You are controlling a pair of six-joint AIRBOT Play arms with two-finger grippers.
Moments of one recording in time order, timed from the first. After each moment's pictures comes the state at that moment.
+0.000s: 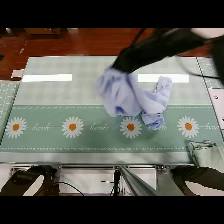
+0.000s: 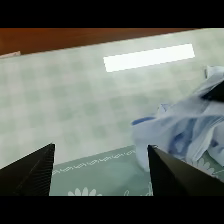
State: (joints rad) left arm -0.14 -0.69 1.56 1.35 -1.42 -1.55; right arm 0.53 -1.43 1.74 -1.04 1.28 1.38
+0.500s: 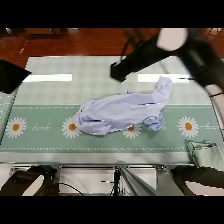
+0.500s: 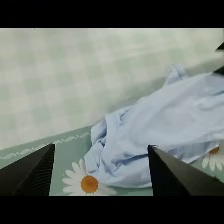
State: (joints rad) left arm -0.14 -0.77 1.43 1.35 -1.44 -1.49; right arm 0.48 -1.45 1.76 -1.29 1.27 1.41
